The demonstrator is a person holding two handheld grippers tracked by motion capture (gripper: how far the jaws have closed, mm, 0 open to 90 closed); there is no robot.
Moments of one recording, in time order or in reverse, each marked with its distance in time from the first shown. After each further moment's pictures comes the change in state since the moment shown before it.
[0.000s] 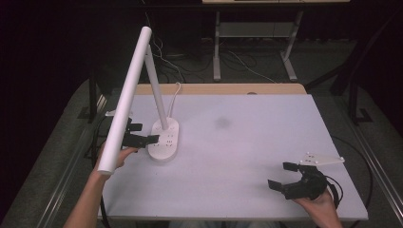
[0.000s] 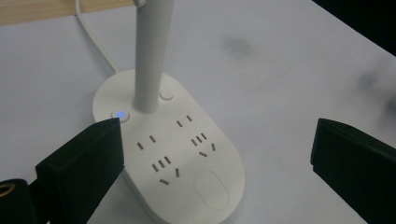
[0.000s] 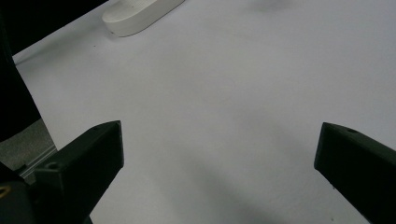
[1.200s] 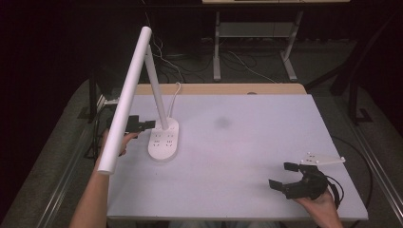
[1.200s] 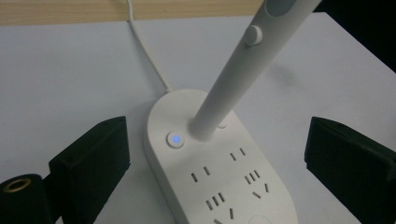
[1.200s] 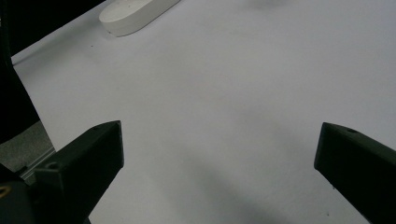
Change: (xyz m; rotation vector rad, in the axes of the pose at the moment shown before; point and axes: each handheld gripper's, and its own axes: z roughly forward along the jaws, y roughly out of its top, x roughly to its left) left arm 0.042 0.011 0.019 -0.054 0.071 -0.159; right arm -0.003 -0.001 0.000 0.002 -0.001 0.012
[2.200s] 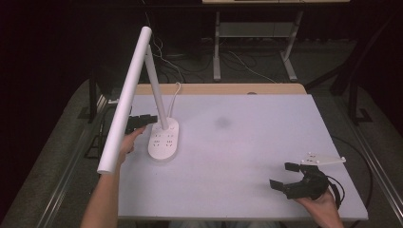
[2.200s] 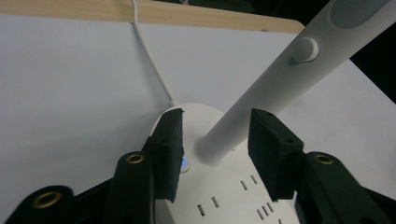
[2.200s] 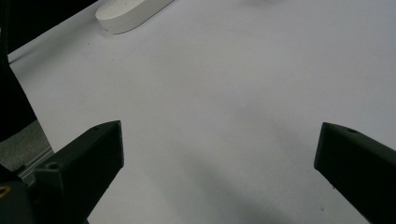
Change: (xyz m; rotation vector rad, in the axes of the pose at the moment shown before) left arm 0.015 -0.003 0.028 -0.038 -0.029 -0.072; right arm -0.002 -0.001 -0.001 0.005 -0.010 -0.004
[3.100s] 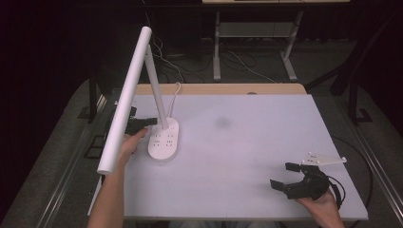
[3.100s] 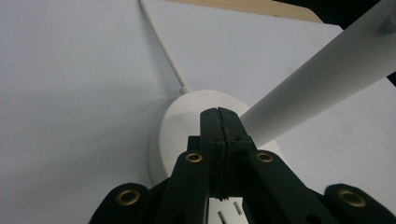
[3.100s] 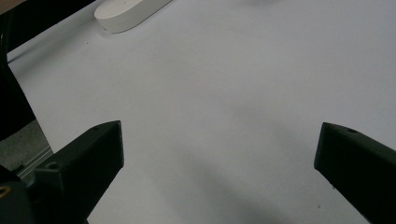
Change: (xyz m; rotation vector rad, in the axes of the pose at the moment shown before) left arm 0.014 -0.008 0.022 0.042 -0.001 -0.036; right arm -0.001 0.000 -0.001 0.000 -0.004 0.001
